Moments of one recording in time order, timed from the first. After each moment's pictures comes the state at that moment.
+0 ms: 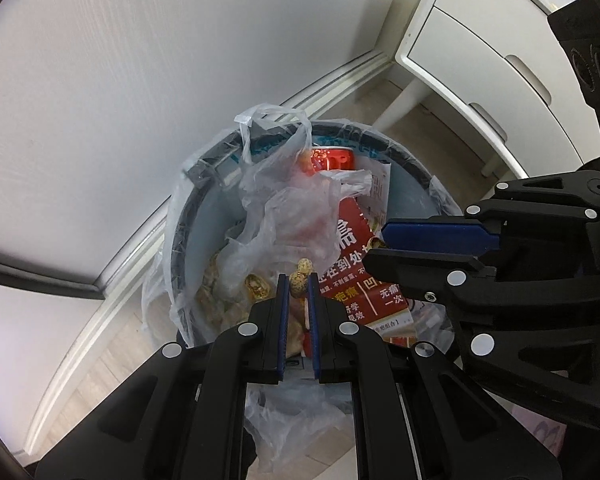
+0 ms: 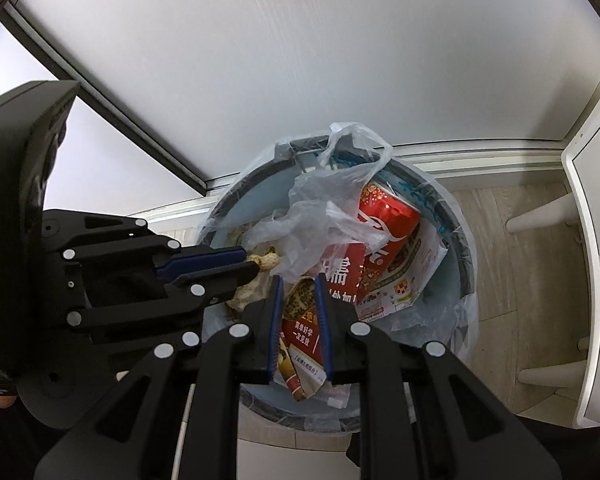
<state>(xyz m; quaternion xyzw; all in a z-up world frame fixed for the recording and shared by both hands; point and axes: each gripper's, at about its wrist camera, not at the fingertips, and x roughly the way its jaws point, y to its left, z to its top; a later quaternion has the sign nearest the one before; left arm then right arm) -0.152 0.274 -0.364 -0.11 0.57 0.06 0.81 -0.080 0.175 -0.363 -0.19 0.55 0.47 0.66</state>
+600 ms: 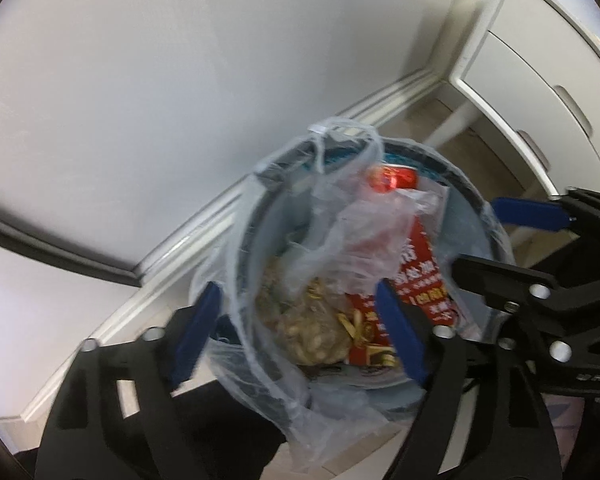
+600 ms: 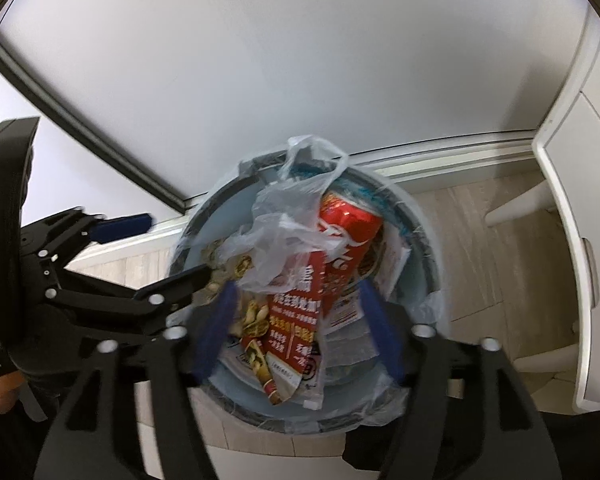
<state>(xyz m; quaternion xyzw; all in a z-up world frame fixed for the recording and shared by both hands) -0.157 0.299 -0.361 -0.10 0.56 0.15 0.80 -0.062 0.158 -0.353 -0.18 0.54 0.43 0.70</state>
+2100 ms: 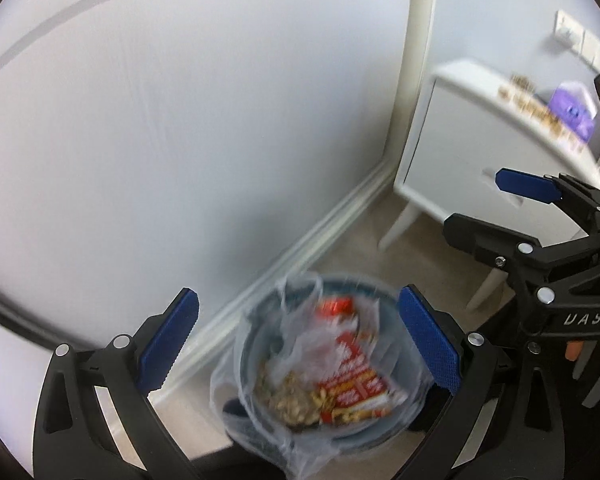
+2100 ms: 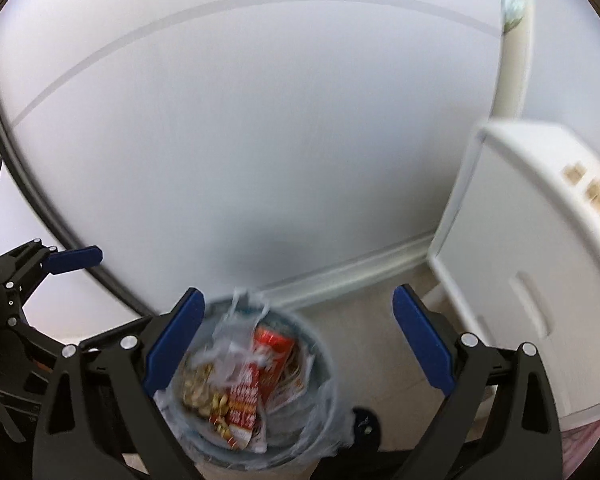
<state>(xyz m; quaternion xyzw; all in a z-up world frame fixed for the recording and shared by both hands) -0.138 0.266 -0.214 -0.04 0.42 0.11 0.90 -0.036 0.107 -0.214 -0.11 0.37 0.37 0.84</state>
